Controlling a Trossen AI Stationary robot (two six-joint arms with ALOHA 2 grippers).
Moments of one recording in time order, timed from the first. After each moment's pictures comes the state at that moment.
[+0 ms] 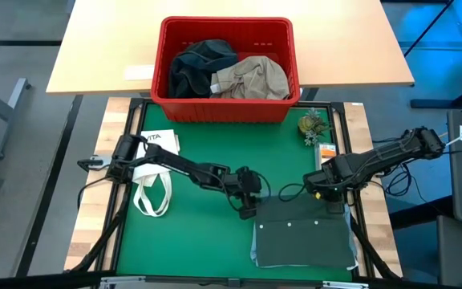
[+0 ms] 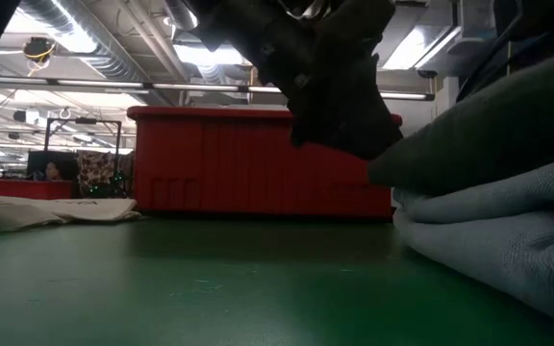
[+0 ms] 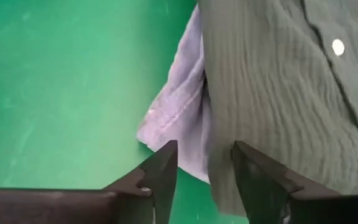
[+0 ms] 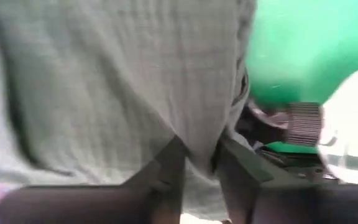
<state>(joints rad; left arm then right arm) -0.15 2.03 1.40 -0.10 -0.09 -0.34 0.06 1.10 0.73 -1.29 -0.25 0.33</state>
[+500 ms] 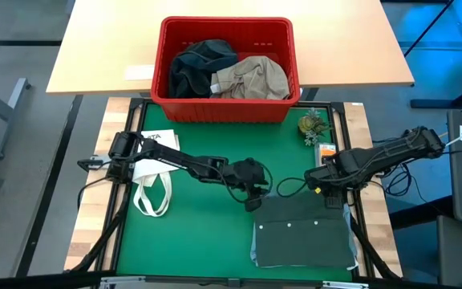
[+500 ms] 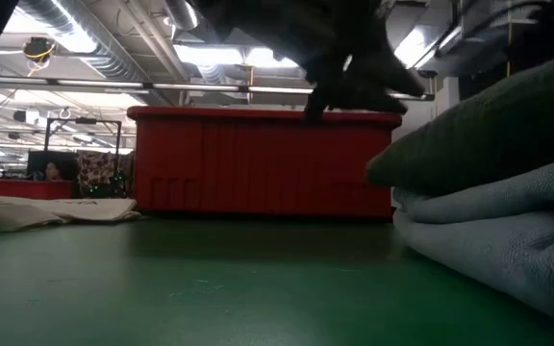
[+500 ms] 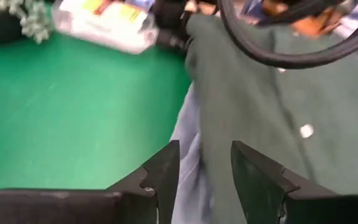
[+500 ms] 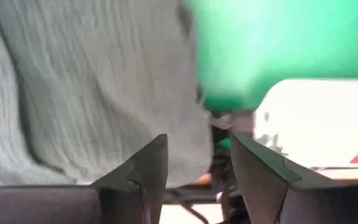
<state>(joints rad) -0.12 1.99 1.41 0.04 -0.08 -0.33 0.06 1.10 0.90 -1.40 -0.09 0.34</state>
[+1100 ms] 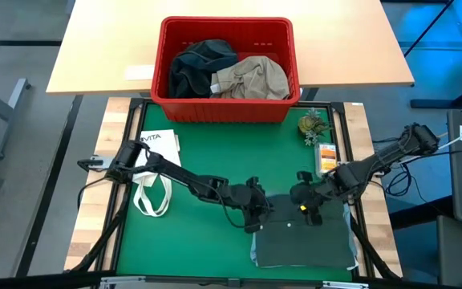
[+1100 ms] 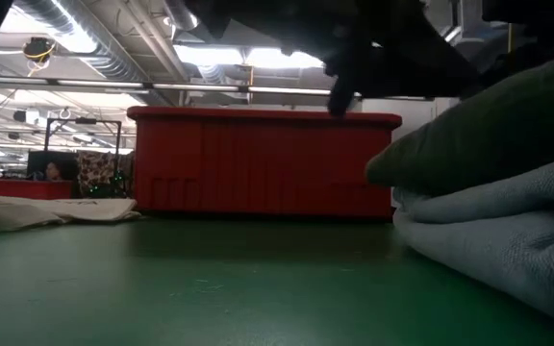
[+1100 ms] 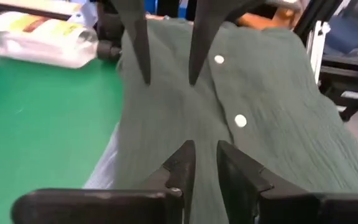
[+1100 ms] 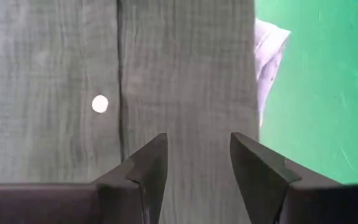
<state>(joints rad) -0.24 2.08 1.41 0.24 -0.15 -0.27 0.25 1.16 0.82 -0.76 0.05 0.39</state>
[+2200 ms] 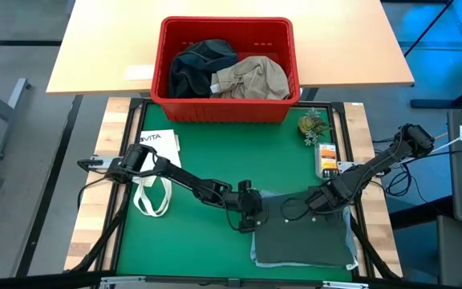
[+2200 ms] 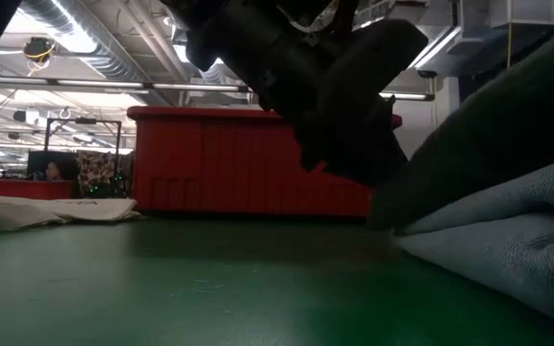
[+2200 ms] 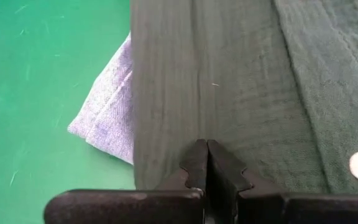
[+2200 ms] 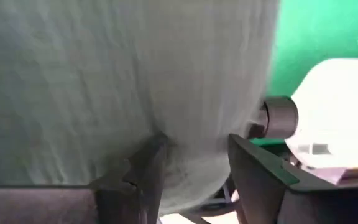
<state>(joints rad) -0.25 2.15 1.41 0.01 -0.19 -0.28 0.34 1.25 0.75 -1.29 -0.07 0.58</state>
